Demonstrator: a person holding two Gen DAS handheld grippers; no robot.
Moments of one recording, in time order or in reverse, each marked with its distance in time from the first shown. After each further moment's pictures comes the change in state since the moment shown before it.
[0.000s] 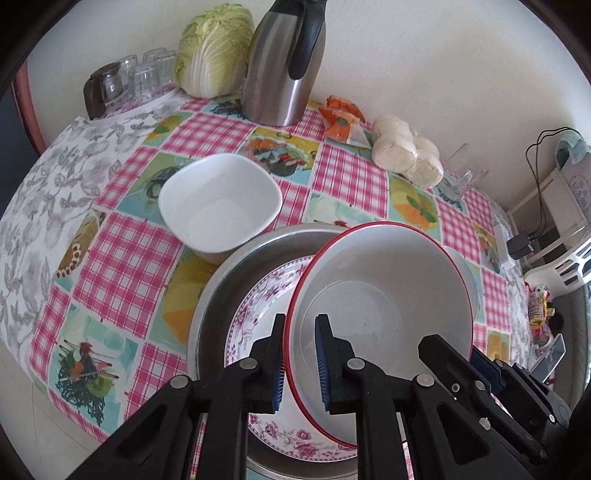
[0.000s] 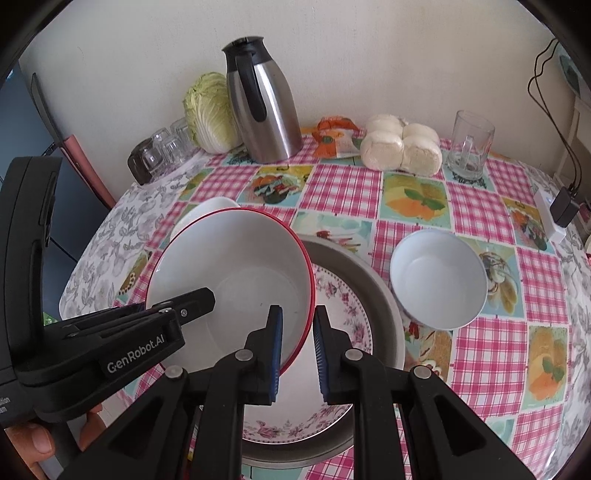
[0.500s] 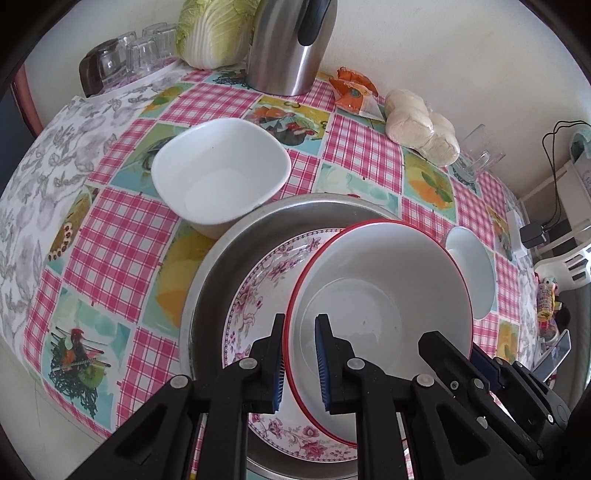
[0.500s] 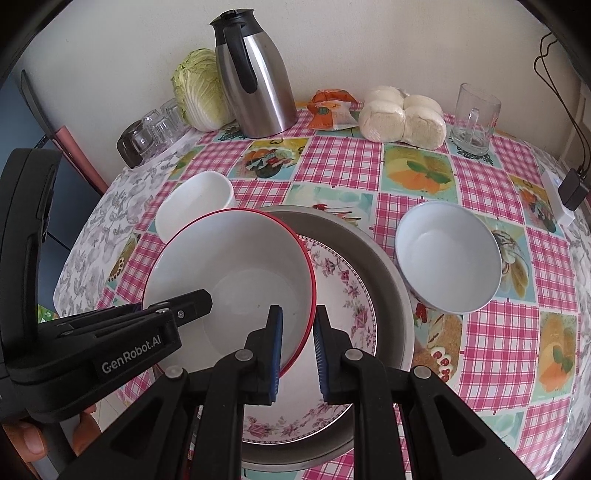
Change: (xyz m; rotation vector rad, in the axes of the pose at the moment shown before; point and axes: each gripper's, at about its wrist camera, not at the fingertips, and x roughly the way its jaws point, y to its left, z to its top) left arm 0.022 0.004 0.000 -0.018 0.092 0.018; right arm 0.022 -0.005 -0.007 0.012 0.070 -0.003
